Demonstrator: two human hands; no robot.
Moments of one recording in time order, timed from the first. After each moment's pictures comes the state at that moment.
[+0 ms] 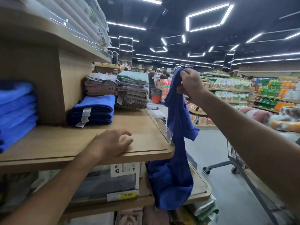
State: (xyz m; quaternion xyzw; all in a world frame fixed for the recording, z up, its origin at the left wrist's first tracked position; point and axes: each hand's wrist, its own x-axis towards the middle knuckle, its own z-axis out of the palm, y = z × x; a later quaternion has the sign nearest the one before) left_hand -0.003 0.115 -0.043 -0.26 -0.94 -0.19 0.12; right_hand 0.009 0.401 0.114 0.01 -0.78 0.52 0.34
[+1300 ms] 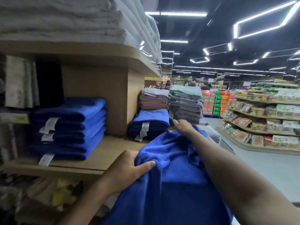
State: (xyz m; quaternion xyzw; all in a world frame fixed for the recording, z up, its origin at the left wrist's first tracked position) left_hand 0.003 -0.016 -0.069 -0.25 -0.83 -0.48 0.13; right_hand -0.190 0.248 -0.007 -0.05 -0.95 0.29 0.13
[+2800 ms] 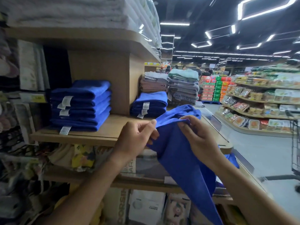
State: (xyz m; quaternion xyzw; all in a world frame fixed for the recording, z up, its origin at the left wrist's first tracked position) left_hand 0.090 0.010 -0.041 -0.22 -0.77 -0.58 0.18; right_hand 0.105 0.213 -0.039 0.26 -0.75 0.53 0.29
